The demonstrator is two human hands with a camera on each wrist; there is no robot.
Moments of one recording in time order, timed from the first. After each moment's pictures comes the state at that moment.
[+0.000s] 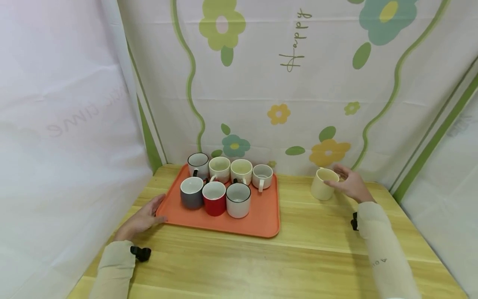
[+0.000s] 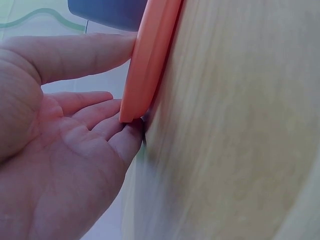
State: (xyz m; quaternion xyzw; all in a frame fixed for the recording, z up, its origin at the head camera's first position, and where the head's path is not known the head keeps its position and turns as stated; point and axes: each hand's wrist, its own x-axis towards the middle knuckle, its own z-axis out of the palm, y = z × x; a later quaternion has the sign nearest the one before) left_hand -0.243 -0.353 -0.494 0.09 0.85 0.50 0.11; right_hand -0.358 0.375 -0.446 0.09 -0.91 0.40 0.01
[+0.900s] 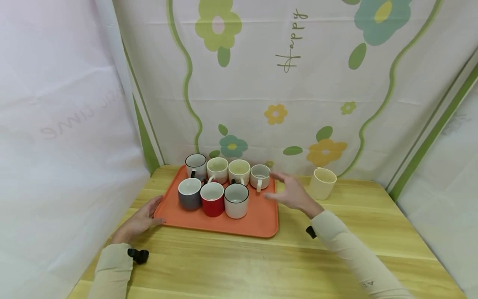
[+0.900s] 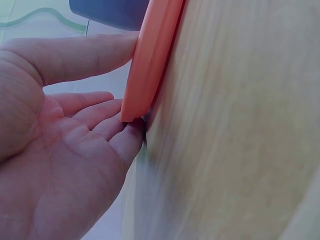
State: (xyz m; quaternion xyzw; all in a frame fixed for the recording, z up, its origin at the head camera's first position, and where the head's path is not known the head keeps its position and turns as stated) left_hand -0.244 -0.355 -0.494 0.08 0.85 0.51 0.13; right_hand -0.303 0.171 -0.419 0.23 -0.90 0.37 0.04
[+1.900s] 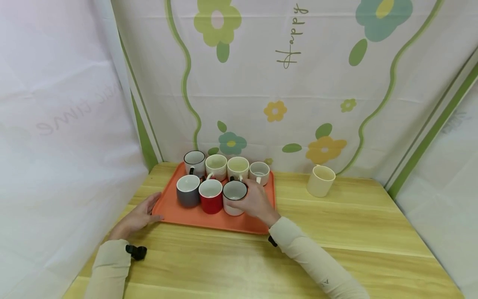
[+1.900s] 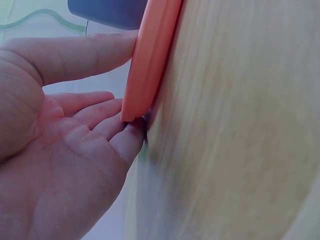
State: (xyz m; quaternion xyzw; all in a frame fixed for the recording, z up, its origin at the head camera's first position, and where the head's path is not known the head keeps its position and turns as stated) left_hand -0.245 -0.356 -0.496 0.09 0.84 0.52 0.12; right_hand -0.289 0.057 -0.460 0.21 -0.88 0.41 0.12
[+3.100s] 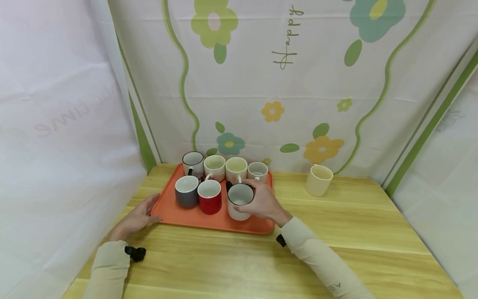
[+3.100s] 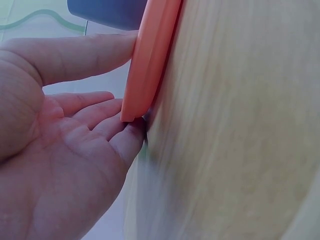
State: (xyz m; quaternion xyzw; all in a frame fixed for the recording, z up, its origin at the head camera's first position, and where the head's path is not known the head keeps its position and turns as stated) left_hand -0.245 -0.356 -0.496 0.09 0.85 0.51 0.12; right_hand -0.279 0.091 -0.448 0.26 -0.86 0.44 0.08
